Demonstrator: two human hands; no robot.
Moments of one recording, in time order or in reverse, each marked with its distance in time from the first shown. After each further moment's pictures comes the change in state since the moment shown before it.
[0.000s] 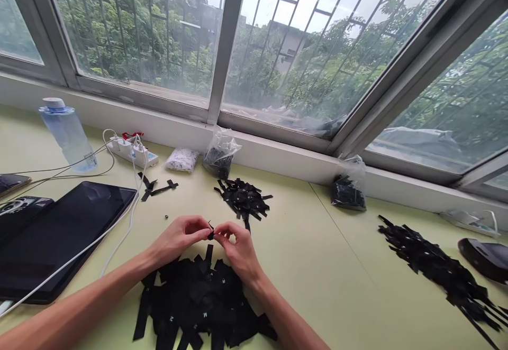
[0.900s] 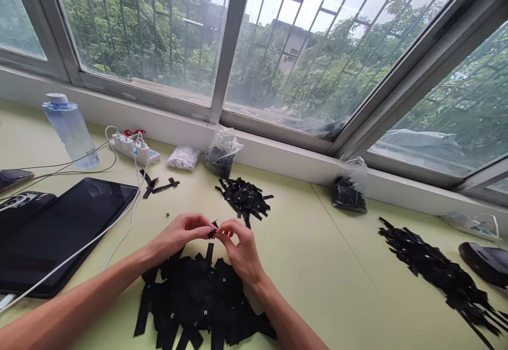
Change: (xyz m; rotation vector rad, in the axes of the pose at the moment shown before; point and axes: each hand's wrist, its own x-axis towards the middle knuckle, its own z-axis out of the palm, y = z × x) left_hand -0.001 0.006 -0.002 -0.126 -0.026 -0.041; right_hand -0.001 -0.009 -0.005 -0.067 0.036 -0.172
